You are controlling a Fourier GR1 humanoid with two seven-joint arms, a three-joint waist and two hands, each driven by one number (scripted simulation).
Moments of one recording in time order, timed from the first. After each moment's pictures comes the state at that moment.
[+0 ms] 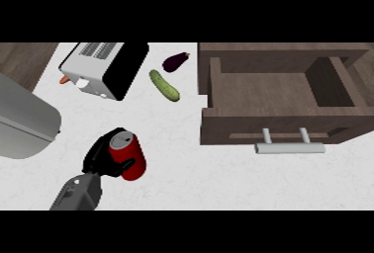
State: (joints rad) left arm -0.33 0.10 0.19 -0.67 0.17 -0.49 -0.37; right arm 0.44 -0.03 -0.76 -2.23 -0.58 0.56 0.24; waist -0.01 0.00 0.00
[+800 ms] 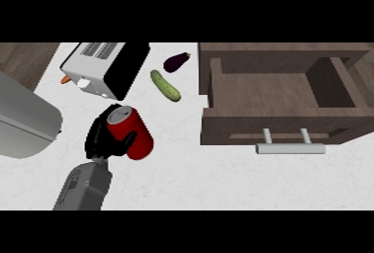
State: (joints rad) left arm -0.31 0.01 0.18 -1.01 0.31 -0.18 -0.25; right arm 0.46 -0.01 -0.75 -2.29 -0.59 0.52 0.26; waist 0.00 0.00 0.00
